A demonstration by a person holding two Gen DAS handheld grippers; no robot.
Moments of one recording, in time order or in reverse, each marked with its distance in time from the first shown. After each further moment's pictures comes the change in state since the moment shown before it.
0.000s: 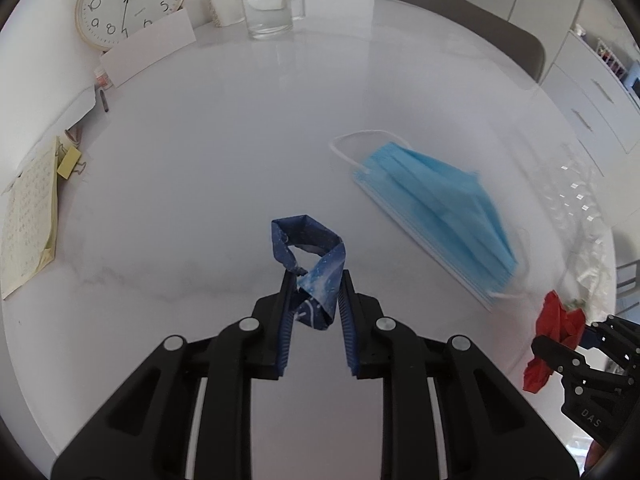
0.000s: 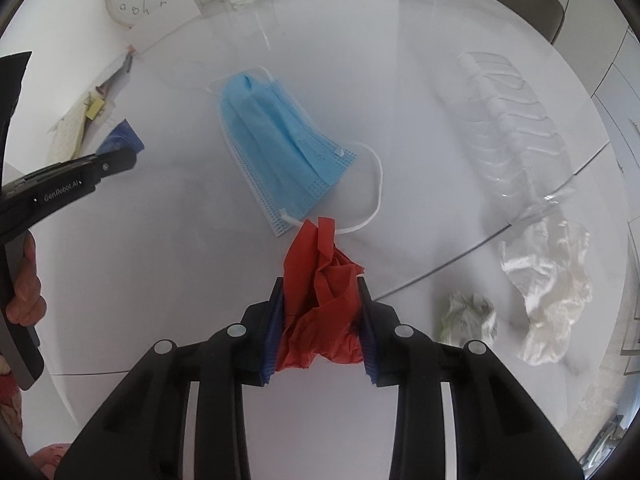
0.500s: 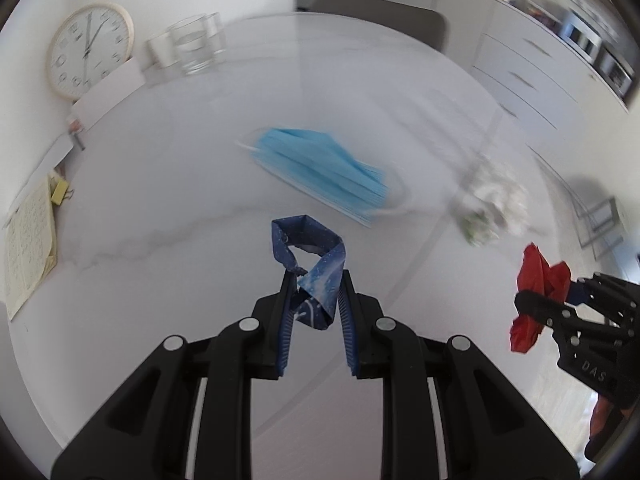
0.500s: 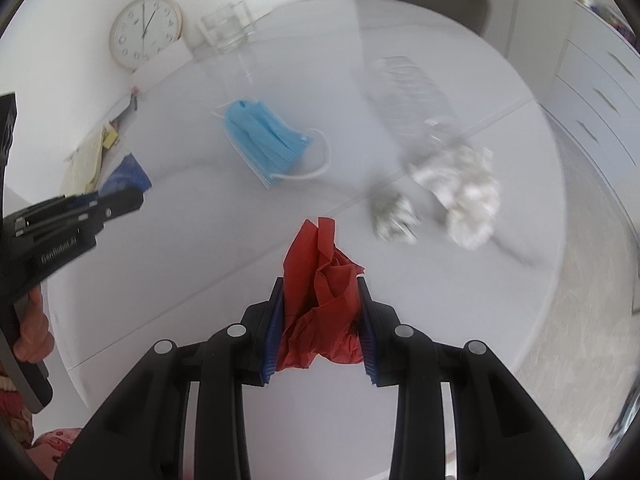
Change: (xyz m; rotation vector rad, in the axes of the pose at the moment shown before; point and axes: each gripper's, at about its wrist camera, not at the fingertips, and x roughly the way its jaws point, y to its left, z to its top) left arm -0.093 -0.078 -0.076 0.196 -0.050 -0.099; right arm -0.095 -0.027 -0.099 0.148 -0.135 -0.019
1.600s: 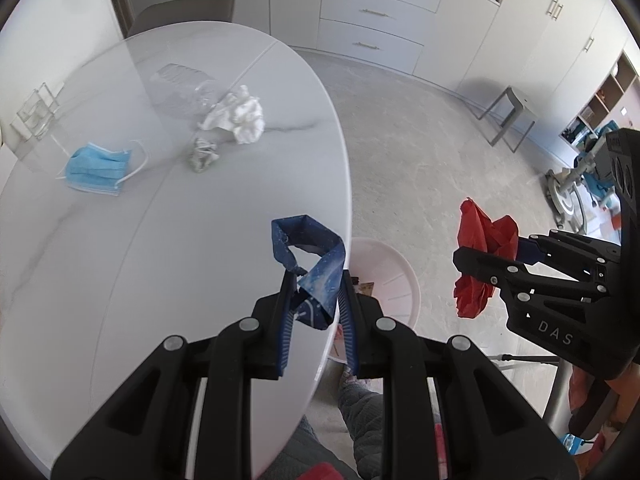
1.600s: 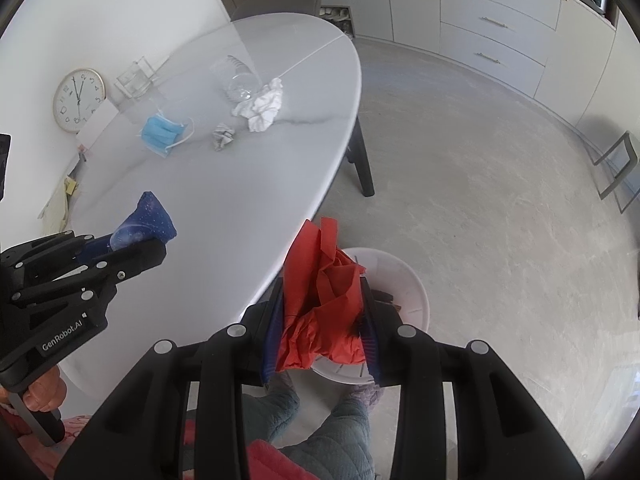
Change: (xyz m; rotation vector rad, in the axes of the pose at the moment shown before) left arm -0.047 -0.214 -0.097 0.364 0.064 -0.260; right arm -0.105 -0.116 -0.163 0.291 -0.057 -0.123
